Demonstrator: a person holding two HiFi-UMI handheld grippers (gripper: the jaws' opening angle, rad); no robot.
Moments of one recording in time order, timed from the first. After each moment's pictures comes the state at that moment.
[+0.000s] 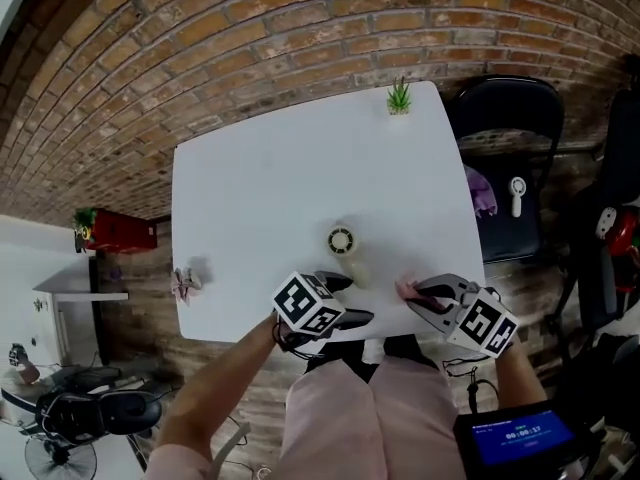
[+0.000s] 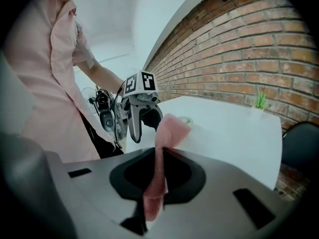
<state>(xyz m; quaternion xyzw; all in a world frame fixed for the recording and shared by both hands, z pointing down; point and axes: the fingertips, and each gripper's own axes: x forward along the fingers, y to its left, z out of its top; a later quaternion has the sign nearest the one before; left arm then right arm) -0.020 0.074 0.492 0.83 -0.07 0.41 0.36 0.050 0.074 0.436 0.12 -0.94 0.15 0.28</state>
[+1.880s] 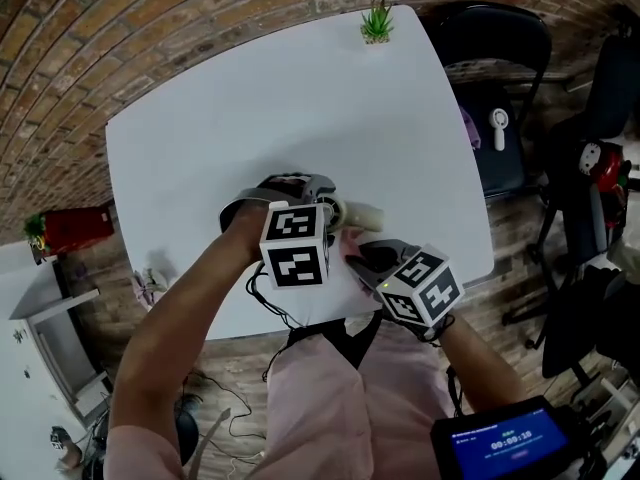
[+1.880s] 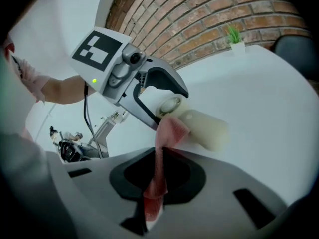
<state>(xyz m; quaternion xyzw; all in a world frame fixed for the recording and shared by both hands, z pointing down) -0.045 -0.022 0.505 0.81 0.11 0.57 -0.08 -0.053 0.043 0.500 0.26 -0.83 0.43 0.26</state>
